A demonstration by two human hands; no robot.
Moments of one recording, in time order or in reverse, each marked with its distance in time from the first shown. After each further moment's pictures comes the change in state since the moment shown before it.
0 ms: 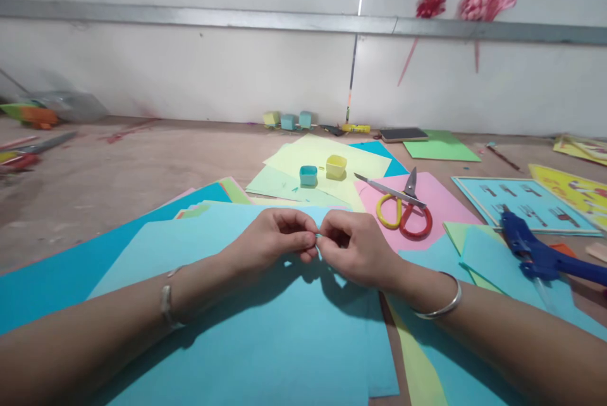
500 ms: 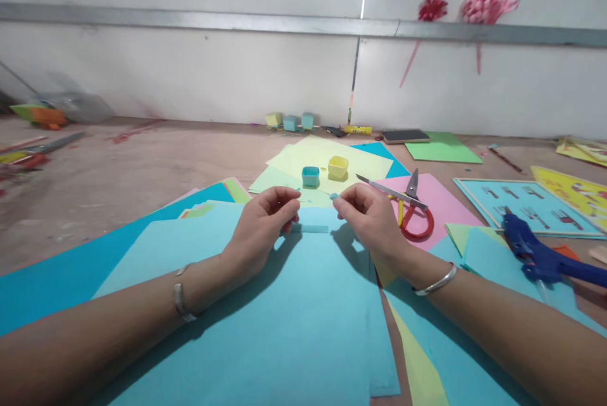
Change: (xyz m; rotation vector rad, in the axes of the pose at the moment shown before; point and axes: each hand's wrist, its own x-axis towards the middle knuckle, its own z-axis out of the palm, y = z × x) left_hand 0.008 -0.003 -0.004 0.258 0.481 0.318; right_hand 0.018 0.020 -0.006 0.216 0.258 0.142
